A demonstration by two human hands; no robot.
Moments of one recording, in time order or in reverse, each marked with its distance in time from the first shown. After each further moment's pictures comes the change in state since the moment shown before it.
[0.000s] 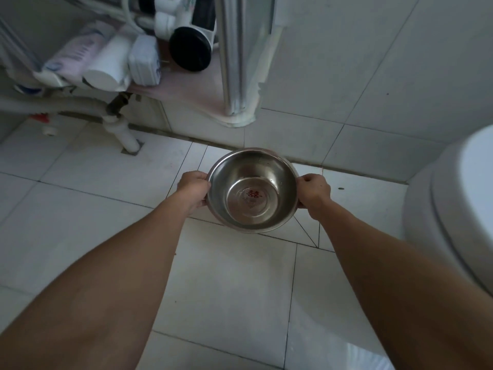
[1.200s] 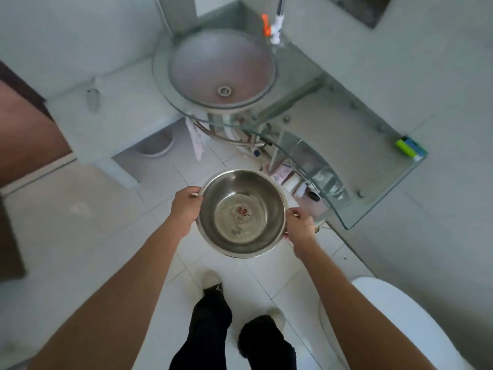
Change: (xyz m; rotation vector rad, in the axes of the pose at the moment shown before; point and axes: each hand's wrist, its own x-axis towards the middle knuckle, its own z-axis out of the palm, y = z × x) left_hand -0.564 0.266 -0.457 -0.340 0.514 -0.256; right_hand -0.557 -0.456 -0.151 -0.203 -0.542 -0.071
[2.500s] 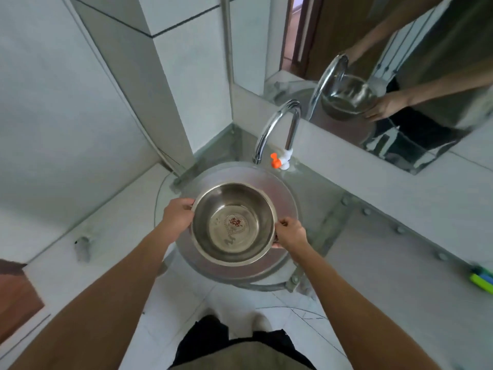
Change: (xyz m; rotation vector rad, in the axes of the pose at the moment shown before) left_hand 0.391 0.371 -0.067 0.379 -0.109 0.323; right_hand 0.244 -0.391 0.170 -0.004 0.053 -0.047
